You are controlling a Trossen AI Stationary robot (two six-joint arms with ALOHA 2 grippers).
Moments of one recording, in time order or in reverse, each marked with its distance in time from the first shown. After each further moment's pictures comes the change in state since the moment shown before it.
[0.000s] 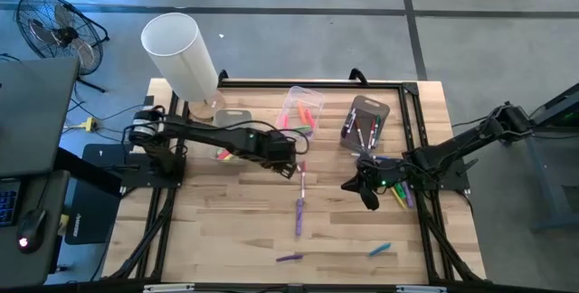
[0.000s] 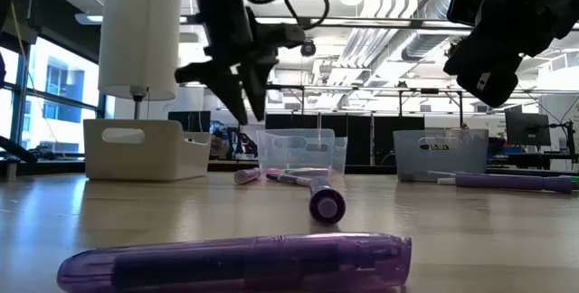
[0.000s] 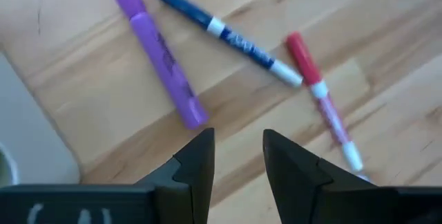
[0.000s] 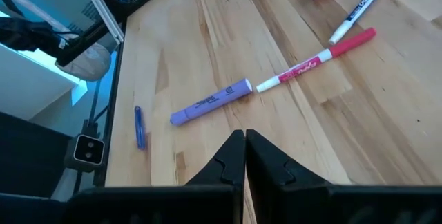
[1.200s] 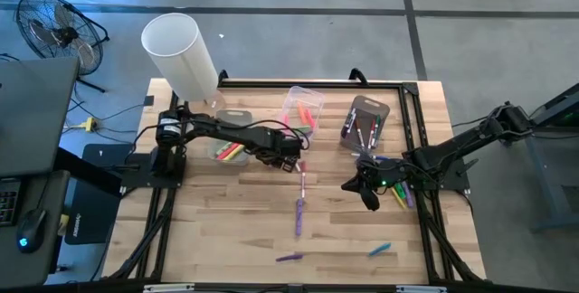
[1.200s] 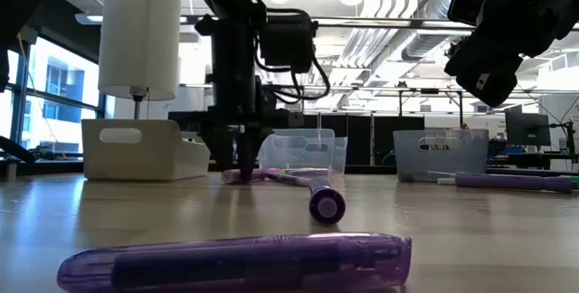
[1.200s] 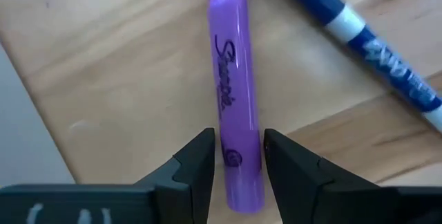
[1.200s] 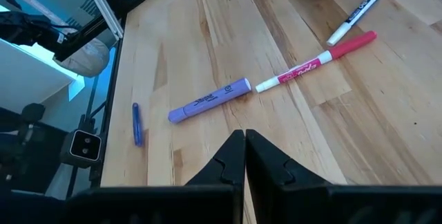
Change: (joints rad) left arm 0.099 0.211 0.002 -0.017 0.033 -0.024; right arm 0.000 0.000 0.000 -0.006 -0.001 -0.026
